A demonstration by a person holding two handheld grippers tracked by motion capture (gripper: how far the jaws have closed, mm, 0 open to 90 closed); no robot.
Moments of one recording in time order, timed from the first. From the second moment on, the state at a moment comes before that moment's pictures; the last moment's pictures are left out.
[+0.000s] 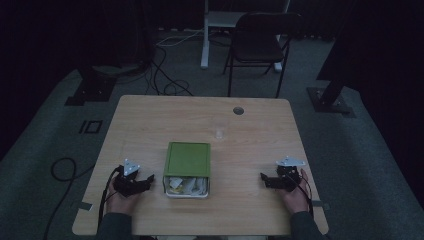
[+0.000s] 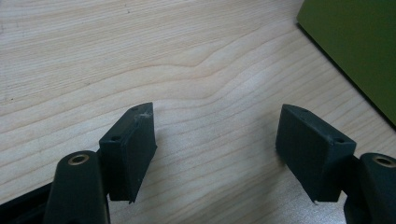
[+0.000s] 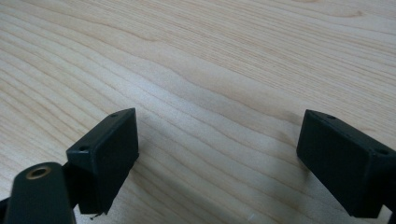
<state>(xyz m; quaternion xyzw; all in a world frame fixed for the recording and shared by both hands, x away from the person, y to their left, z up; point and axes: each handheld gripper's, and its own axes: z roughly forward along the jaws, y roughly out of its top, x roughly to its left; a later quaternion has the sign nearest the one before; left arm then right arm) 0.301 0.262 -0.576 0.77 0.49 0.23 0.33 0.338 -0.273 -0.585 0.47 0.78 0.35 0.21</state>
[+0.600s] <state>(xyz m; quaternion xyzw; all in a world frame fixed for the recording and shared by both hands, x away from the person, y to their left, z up) 0.304 0.271 -0.576 0.78 0.48 0.23 0.33 0.332 -0.268 -0.584 0.48 0.78 0.35 0.21</state>
